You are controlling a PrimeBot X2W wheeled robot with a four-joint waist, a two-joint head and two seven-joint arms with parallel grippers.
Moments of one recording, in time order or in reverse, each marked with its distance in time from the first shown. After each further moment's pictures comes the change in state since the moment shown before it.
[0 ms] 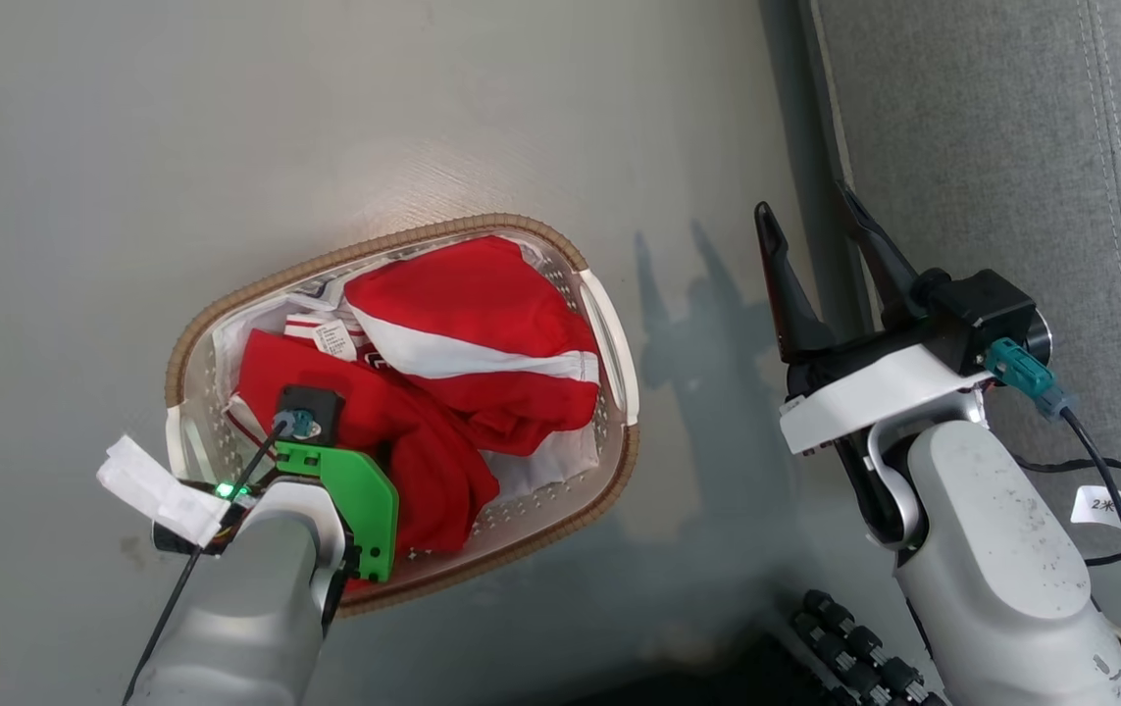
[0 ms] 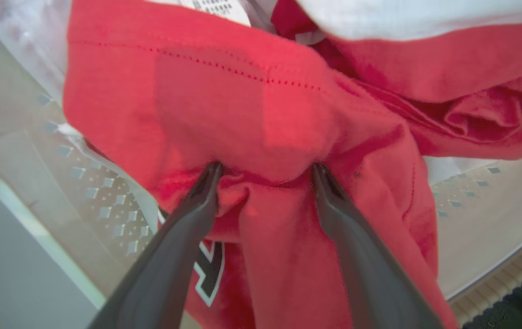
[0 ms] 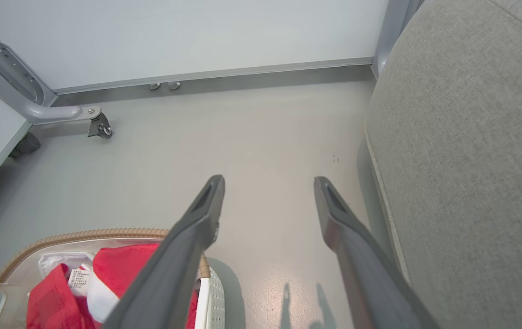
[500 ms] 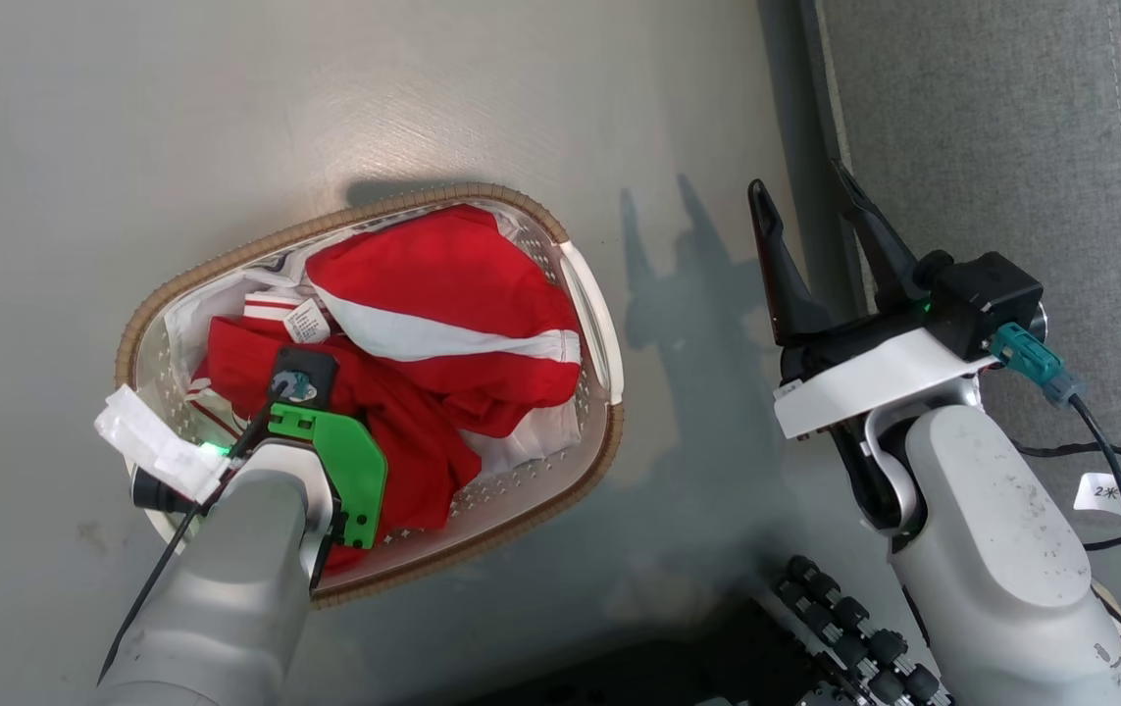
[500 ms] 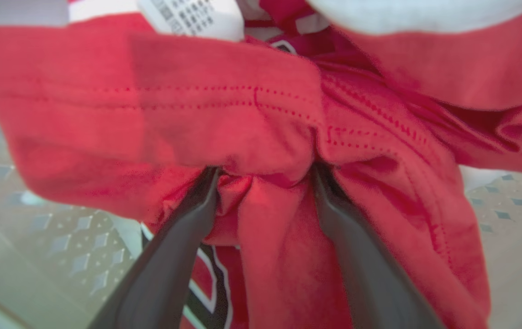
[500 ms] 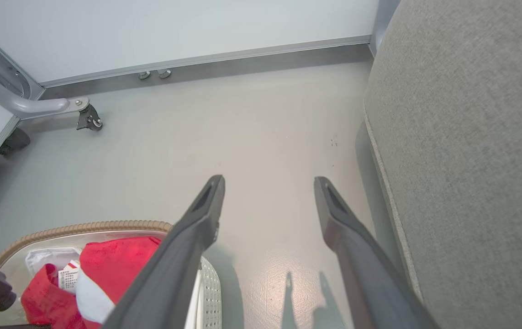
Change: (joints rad) left arm -0.065 0.024 -0.047 0.010 0.019 0.025 0.044; right arm -0.022 0.000 0.017 -0.022 0.038 0.000 0.000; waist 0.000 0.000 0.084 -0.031
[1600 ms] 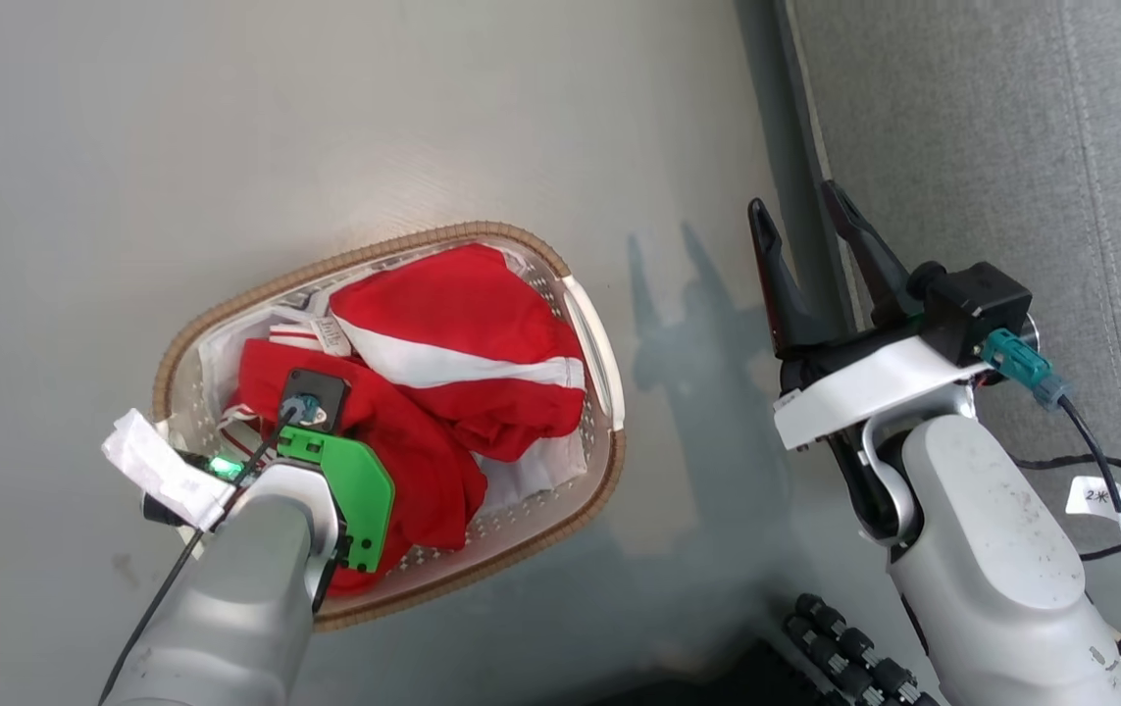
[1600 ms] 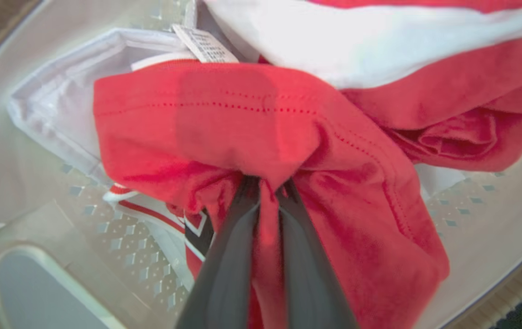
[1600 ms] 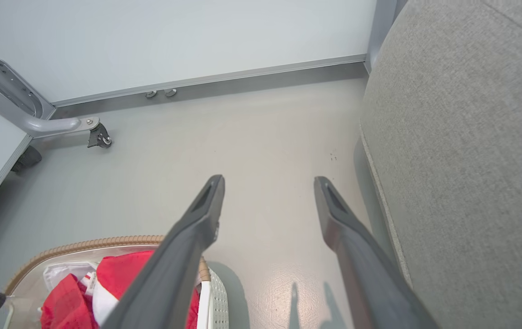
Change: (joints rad) left arm 0.018 0.000 -0.055 0.005 -0.009 -0.020 -0.051; right arm 0.002 0.001 0.001 0.051 0.022 0.000 0.000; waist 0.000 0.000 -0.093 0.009
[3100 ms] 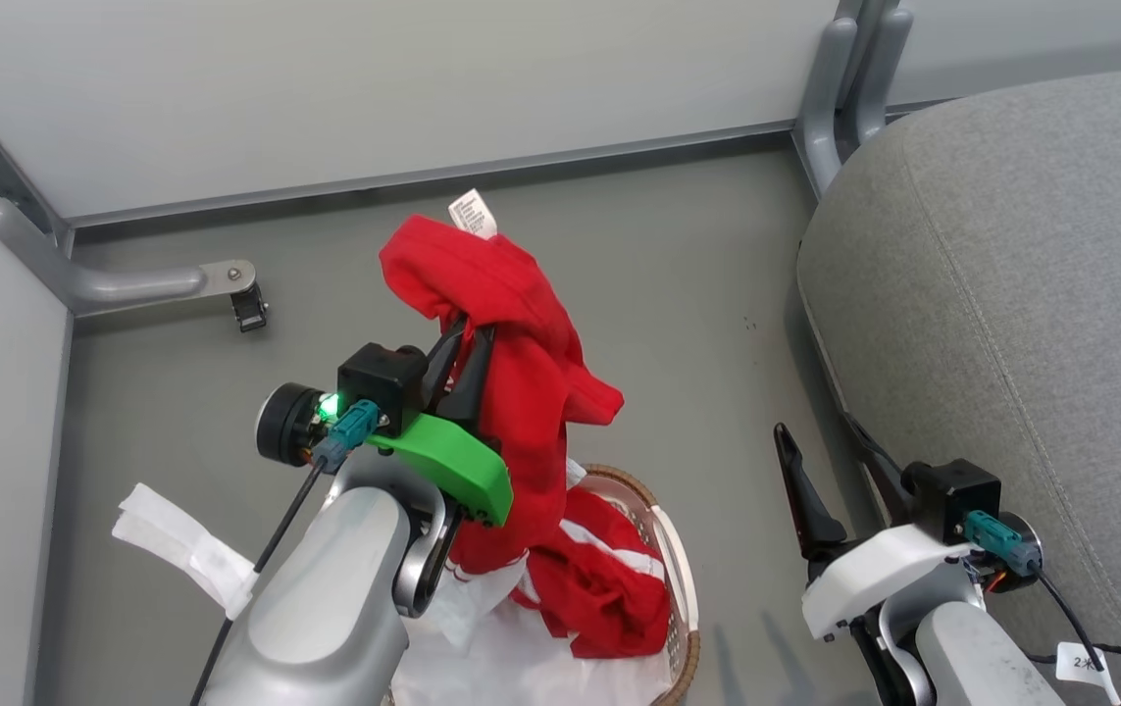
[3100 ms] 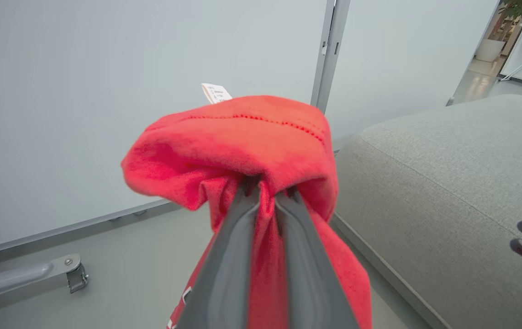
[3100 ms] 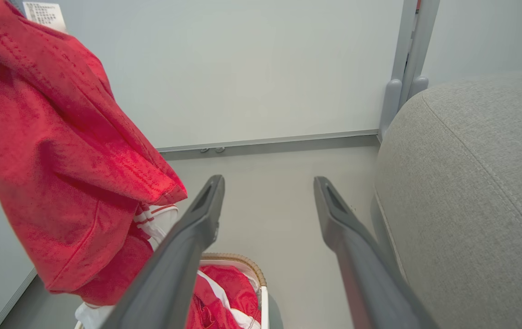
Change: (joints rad) left arm 0.235 -0.016 0.120 -0.706 0.017 0.010 -0.177; right arm 0.275 0.000 -0.037 0.103 -0.037 0.000 0.000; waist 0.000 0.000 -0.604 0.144
